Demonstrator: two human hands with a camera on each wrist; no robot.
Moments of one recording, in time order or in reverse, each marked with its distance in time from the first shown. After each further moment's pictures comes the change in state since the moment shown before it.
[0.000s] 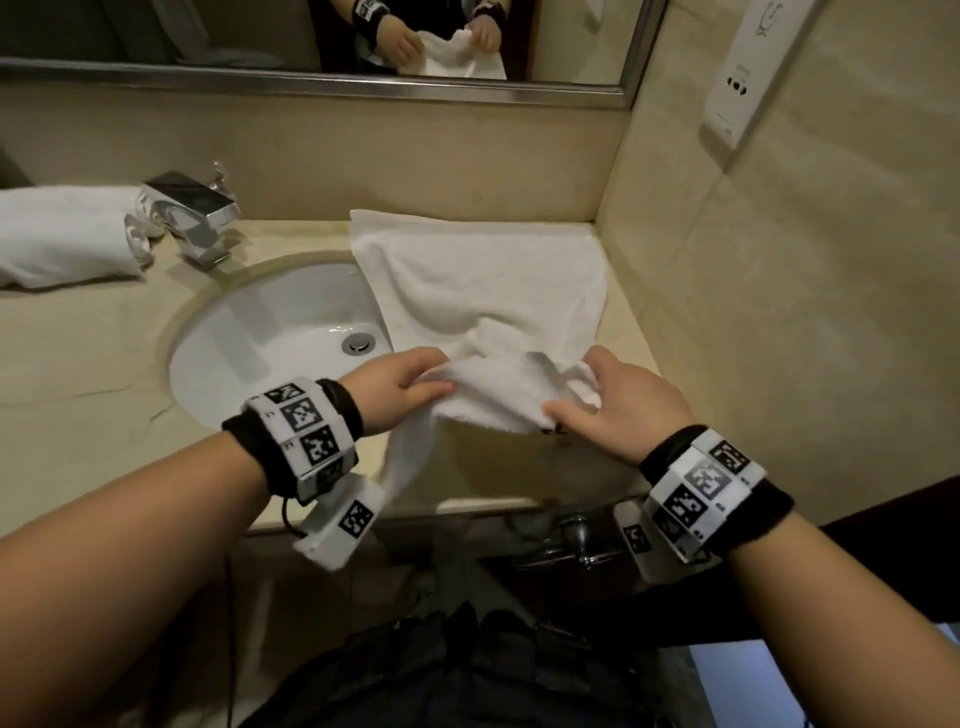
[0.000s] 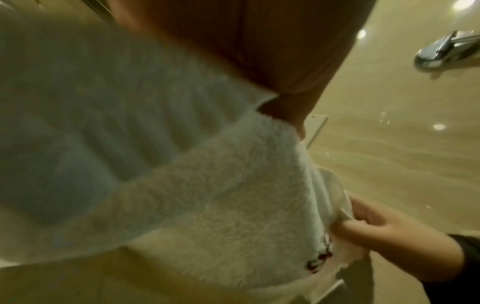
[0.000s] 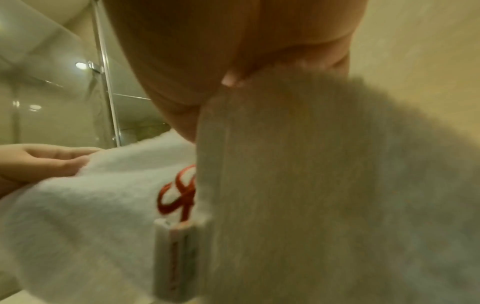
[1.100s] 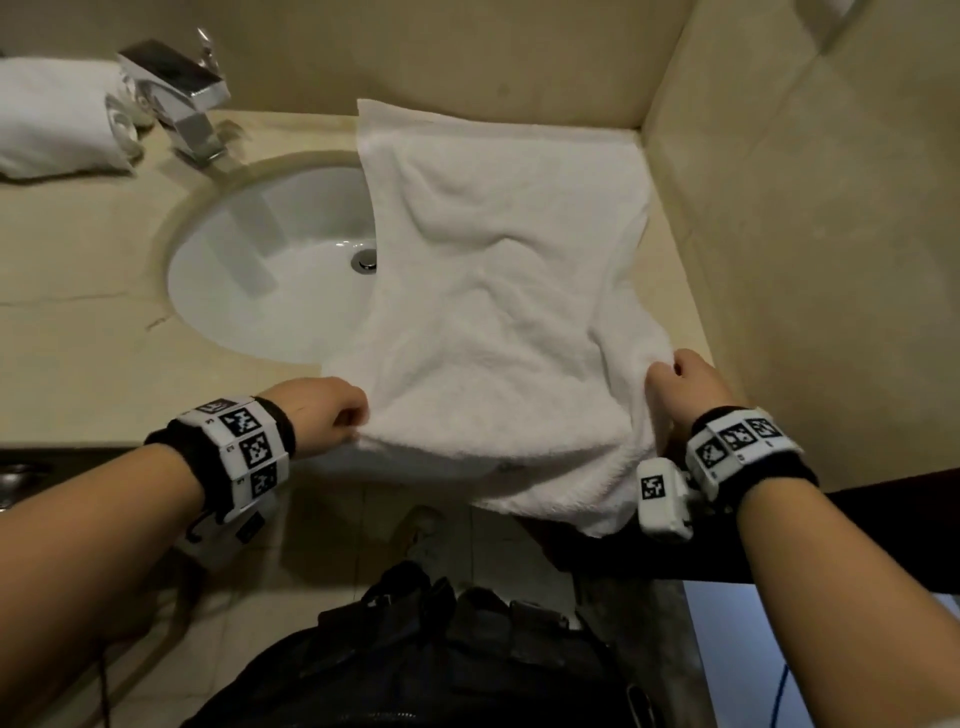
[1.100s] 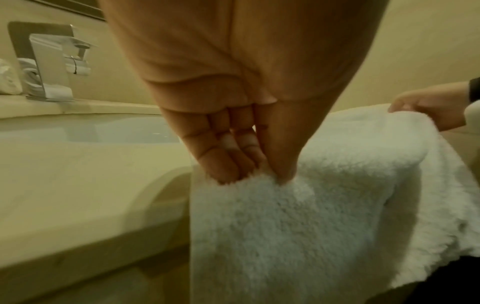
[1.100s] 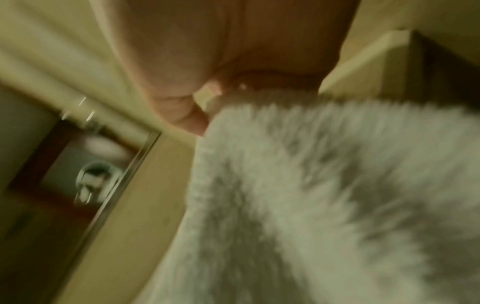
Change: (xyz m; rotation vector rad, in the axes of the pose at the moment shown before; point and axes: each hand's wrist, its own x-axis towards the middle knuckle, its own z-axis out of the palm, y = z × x) left_hand -0.052 -0.099 0.042 0.569 -0.338 -0.251; right_hand 0.009 0.096 0.080 0.369 -0.121 0.524
